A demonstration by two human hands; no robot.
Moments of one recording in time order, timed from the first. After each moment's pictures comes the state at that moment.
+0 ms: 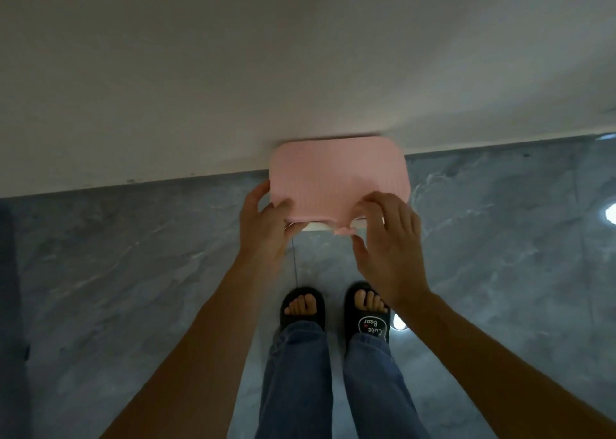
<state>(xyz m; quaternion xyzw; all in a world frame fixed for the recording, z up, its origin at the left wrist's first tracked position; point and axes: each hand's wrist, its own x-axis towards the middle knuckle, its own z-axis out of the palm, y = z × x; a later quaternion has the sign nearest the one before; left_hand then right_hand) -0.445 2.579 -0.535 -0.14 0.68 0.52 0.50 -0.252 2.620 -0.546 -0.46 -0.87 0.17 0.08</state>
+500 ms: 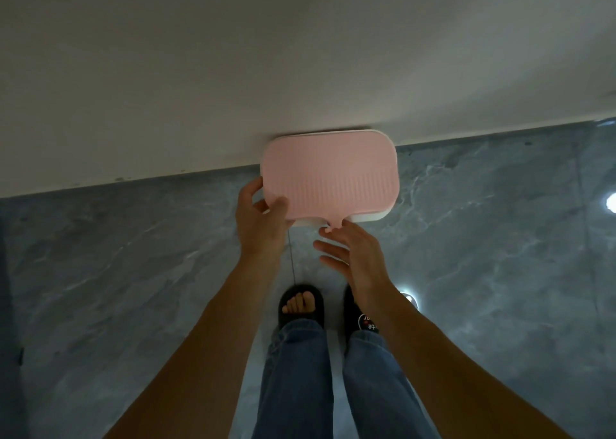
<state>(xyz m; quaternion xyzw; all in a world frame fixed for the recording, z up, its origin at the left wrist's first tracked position) -0.435 2.574 -0.564 -0.06 0.76 0.49 0.43 -0.287 2.593 -0.556 -0.62 -0.16 0.75 0.15</state>
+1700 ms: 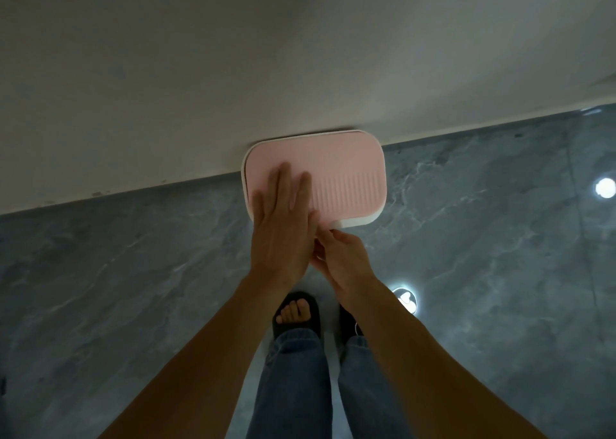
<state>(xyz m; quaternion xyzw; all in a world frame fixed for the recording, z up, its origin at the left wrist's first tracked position) -0.409 2.581 -0.580 0.57 0.78 0.00 0.25 -0.305 2.604 -0.565 -0.65 -0.12 0.74 0.14</state>
